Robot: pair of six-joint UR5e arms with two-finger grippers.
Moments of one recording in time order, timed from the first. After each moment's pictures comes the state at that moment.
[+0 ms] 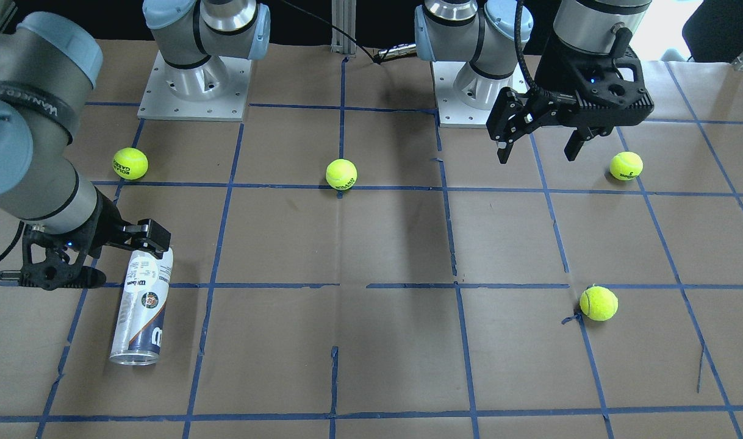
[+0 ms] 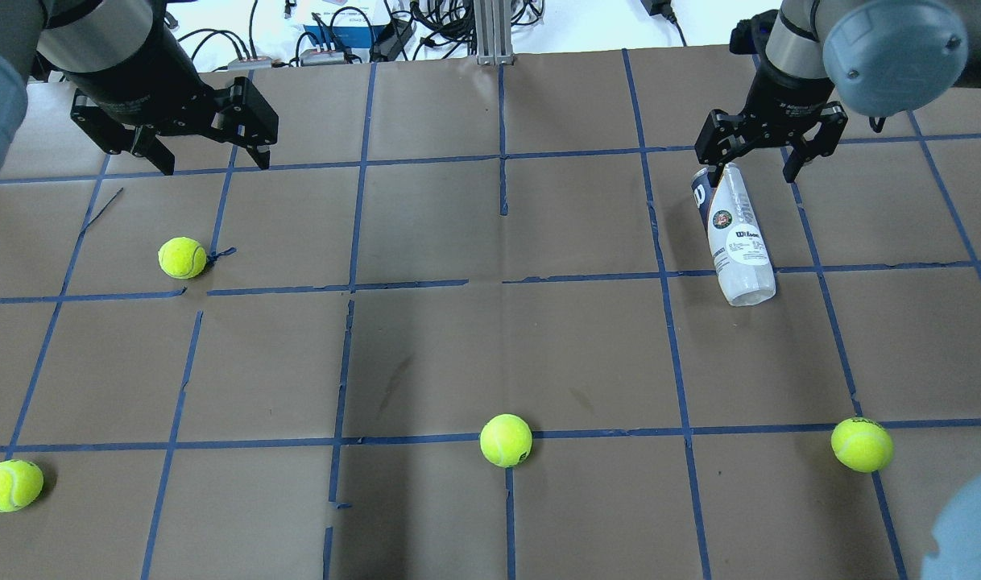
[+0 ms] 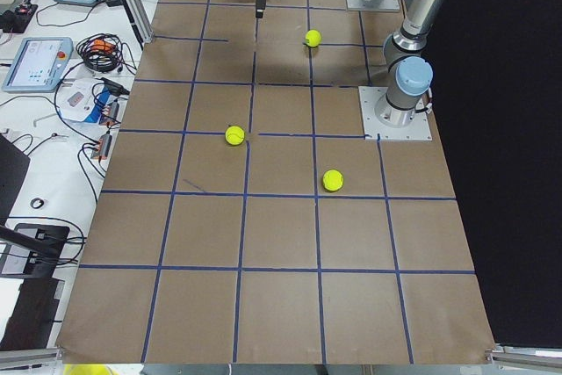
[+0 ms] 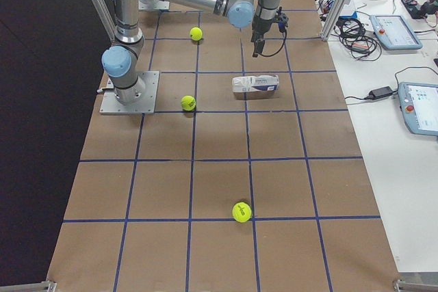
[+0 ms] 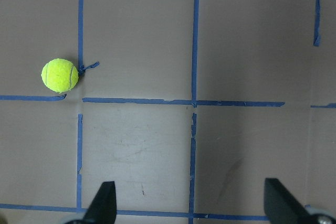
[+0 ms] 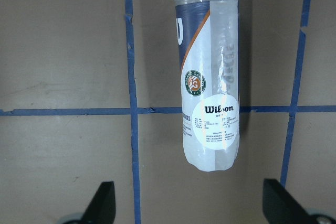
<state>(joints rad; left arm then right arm) -1.55 -1.55 -1.54 -1.51 1.61 -0.02 1.45 -1.27 1.55 -1.75 -1.60 -0.11</state>
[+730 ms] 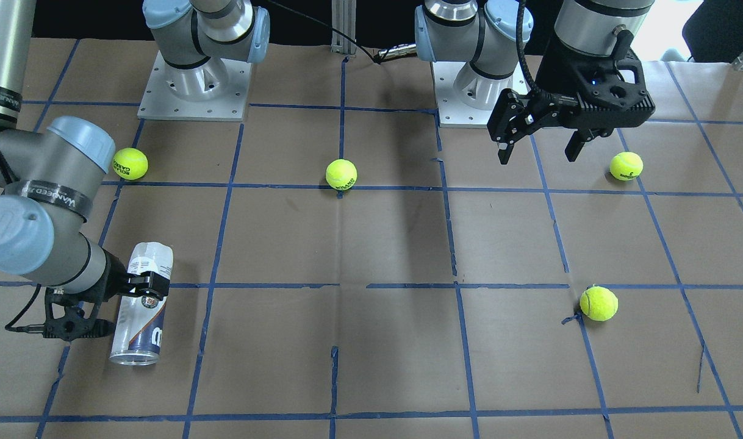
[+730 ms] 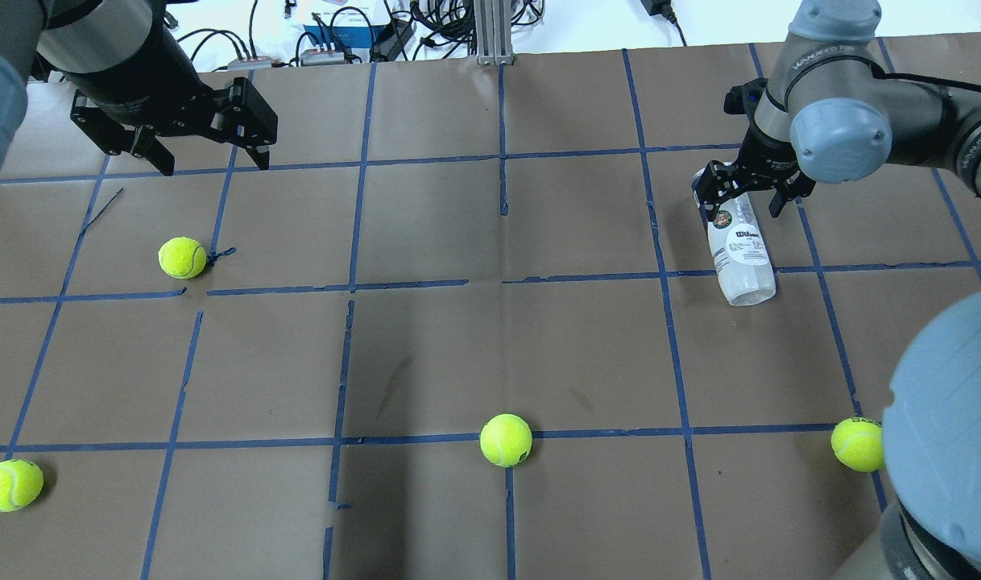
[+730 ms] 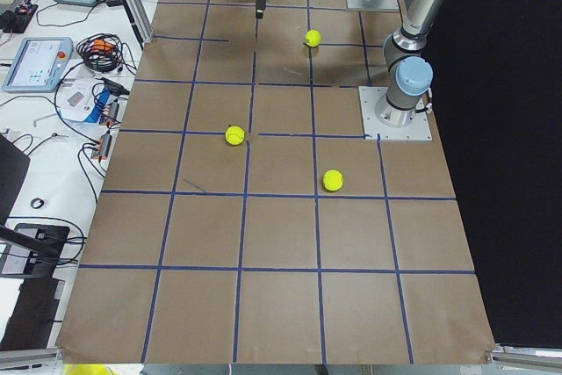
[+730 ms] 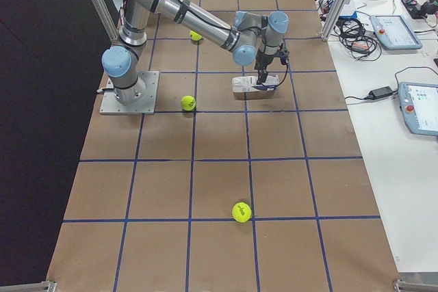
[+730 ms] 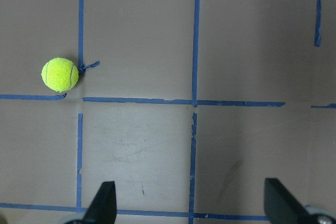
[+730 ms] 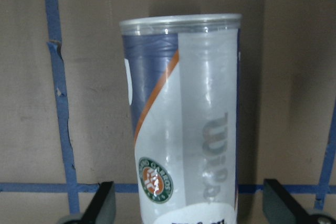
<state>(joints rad) -1.55 -1.55 -1.54 -1.51 1.61 -0.02 1.40 -1.11 1.64 -2.00 -1.60 -0.20</state>
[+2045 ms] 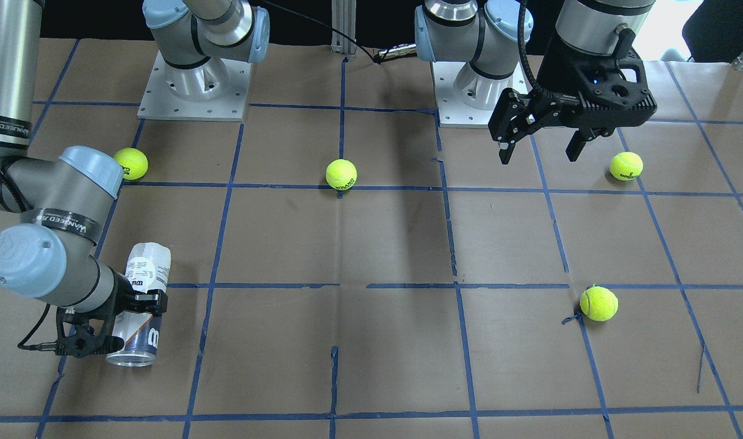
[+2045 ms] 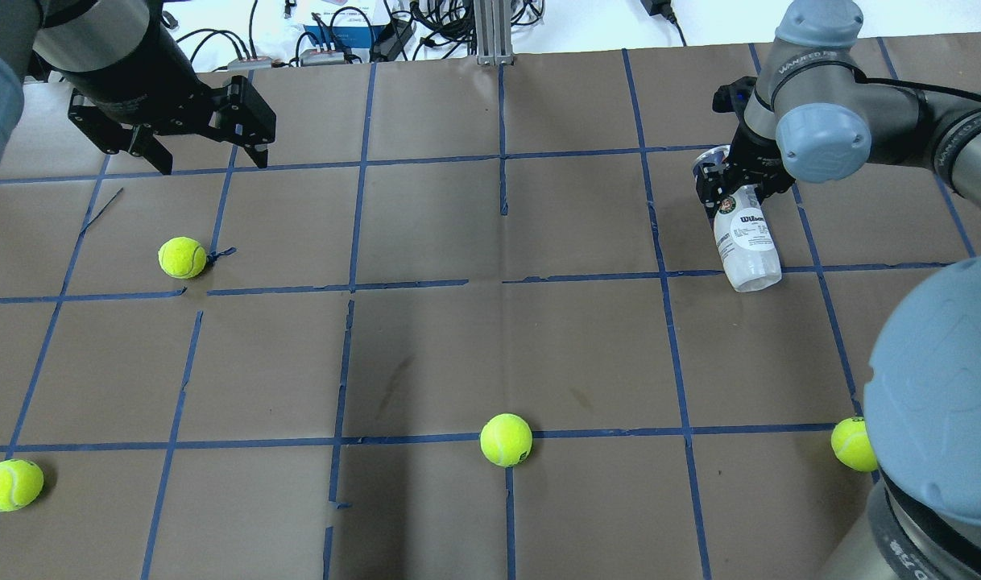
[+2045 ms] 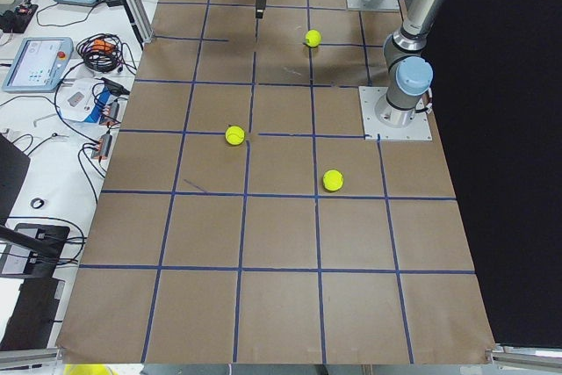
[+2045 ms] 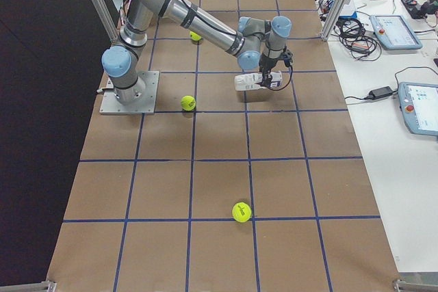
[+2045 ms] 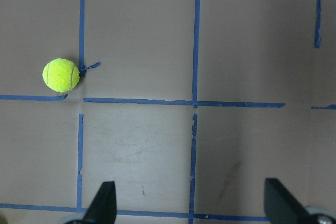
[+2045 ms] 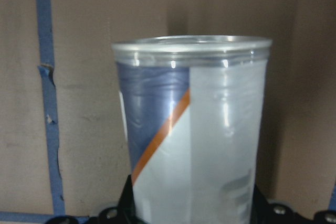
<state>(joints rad) -1.55 -1.55 -1.54 -1.51 1.61 -0.02 1.43 -1.08 1.59 -2.02 -1.60 -0.28</state>
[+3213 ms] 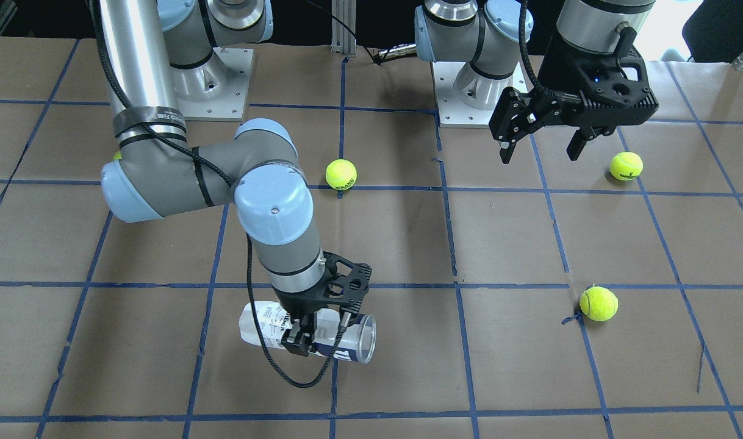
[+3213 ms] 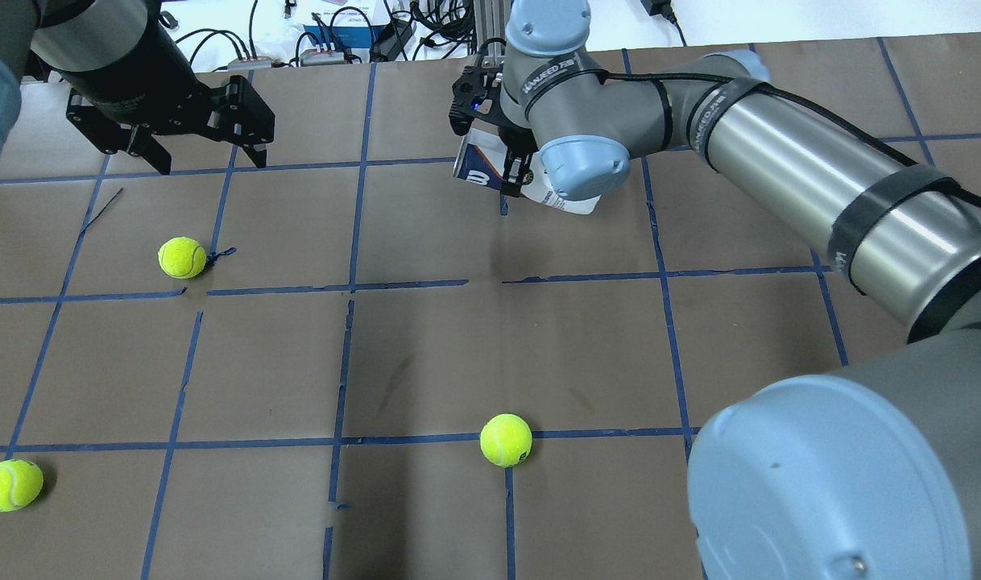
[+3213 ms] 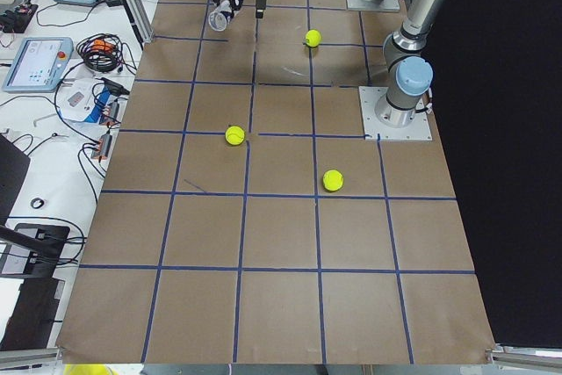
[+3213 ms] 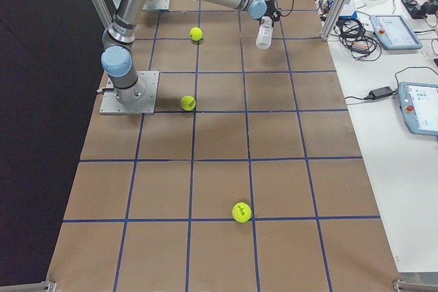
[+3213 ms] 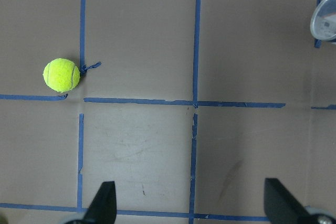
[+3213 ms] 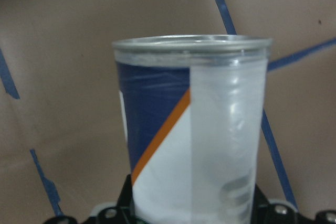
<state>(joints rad) -1.55 -1.55 -1.54 -1.51 1.61 -0.02 1.88 -0.98 1.40 -2.22 -1.54 -1.04</state>
